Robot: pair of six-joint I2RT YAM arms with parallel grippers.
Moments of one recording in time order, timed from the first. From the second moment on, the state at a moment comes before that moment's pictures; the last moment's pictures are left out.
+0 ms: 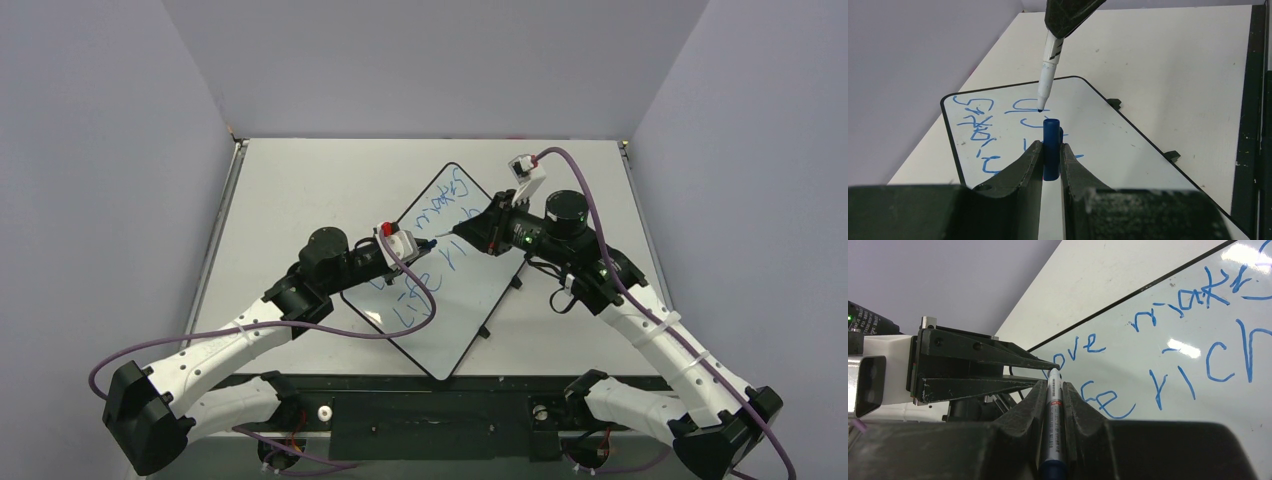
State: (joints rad) left arm -0.77 1.04 0.77 0.19 0.33 0.30; right arm 0.60 1.03 1.08 -0.29 -0.32 0.52
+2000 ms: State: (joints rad) left arm -0.76 1.05 0.77 0.21 0.35 0.26; right arm 0.62 1.03 1.05 -0.27 -0.33 0.53
